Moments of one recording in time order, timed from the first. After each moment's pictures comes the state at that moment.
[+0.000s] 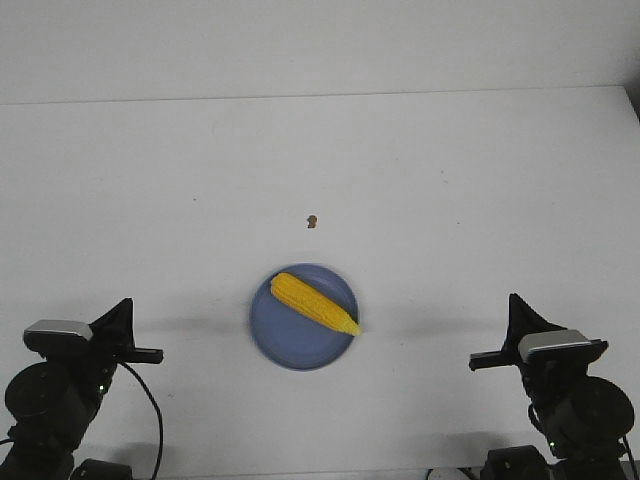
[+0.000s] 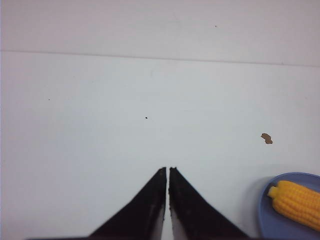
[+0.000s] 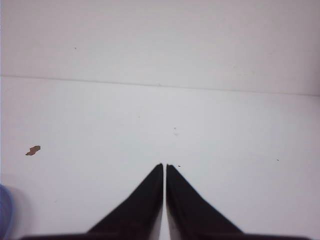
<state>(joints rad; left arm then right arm) -0.19 0.42 0.63 -0.35 -0.03 -0.12 0.06 0.26 0.60 -0.48 -0.02 0.01</state>
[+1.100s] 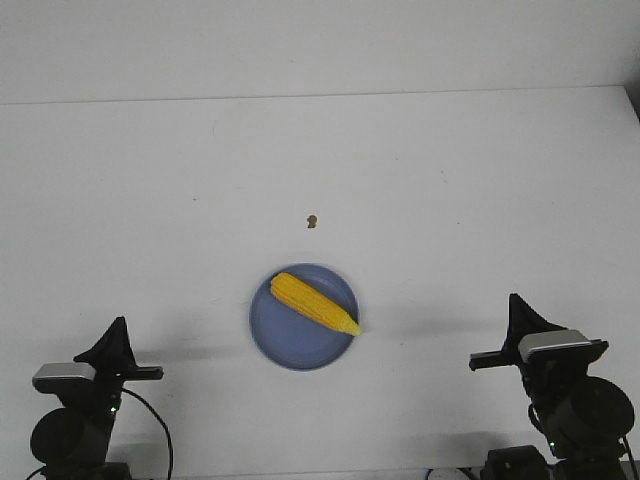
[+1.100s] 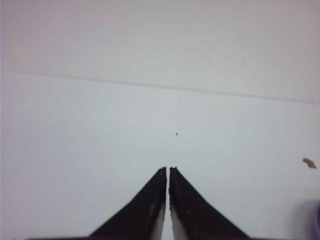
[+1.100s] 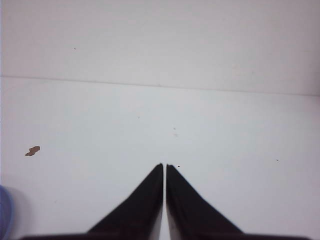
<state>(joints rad) -0.06 0.01 0.17 -0.07 -0.03 -0.12 0.06 0.26 0.60 -0.48 -0.02 0.01</state>
